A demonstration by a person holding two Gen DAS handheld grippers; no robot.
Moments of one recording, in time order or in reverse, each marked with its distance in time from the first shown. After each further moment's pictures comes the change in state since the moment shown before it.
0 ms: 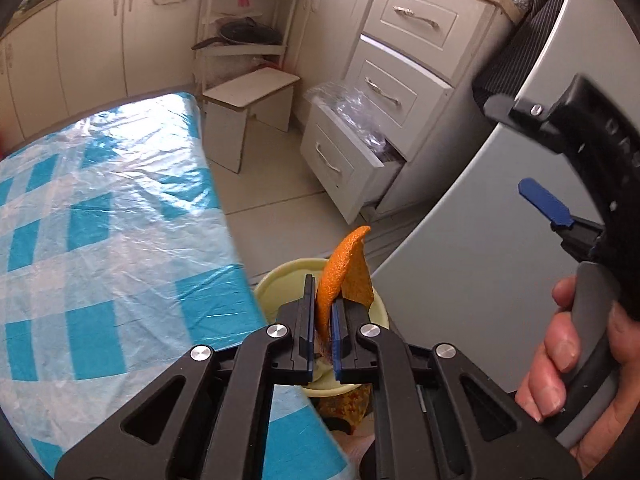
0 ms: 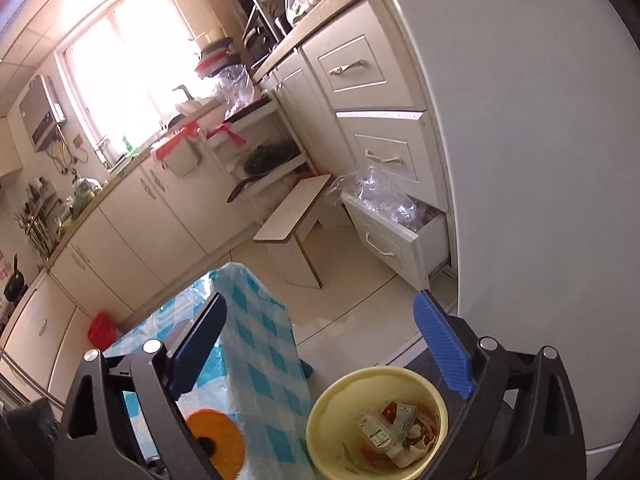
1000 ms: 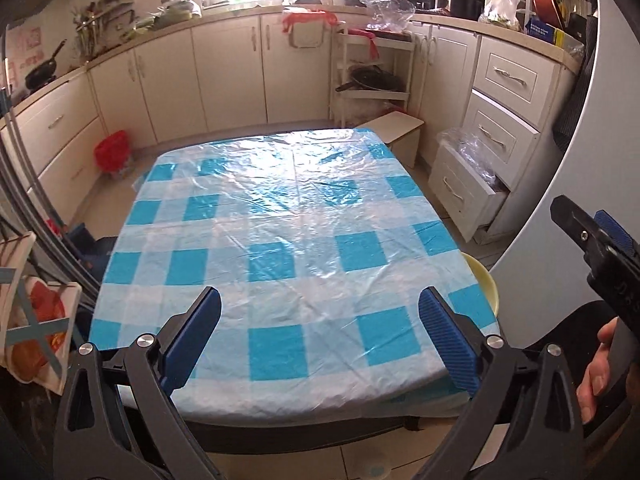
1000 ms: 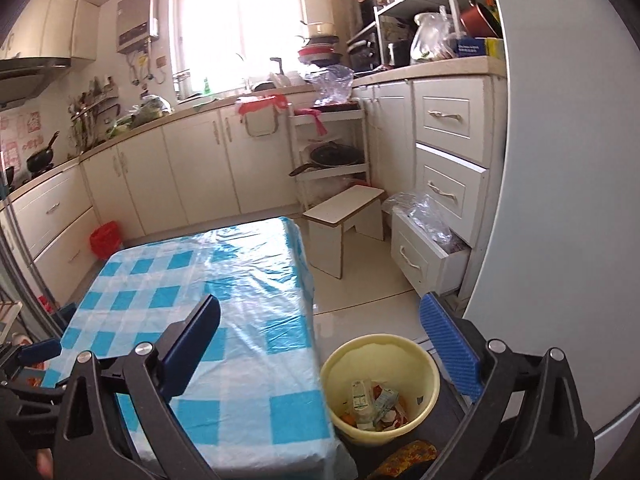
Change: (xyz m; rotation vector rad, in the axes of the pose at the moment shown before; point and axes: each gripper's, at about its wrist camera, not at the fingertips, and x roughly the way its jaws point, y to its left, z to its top) left arm -0.219 0.105 -0.106 -0.107 -0.186 0.415; right arm -0.110 0.106 -0.100 -0.425 -0.031 0.057
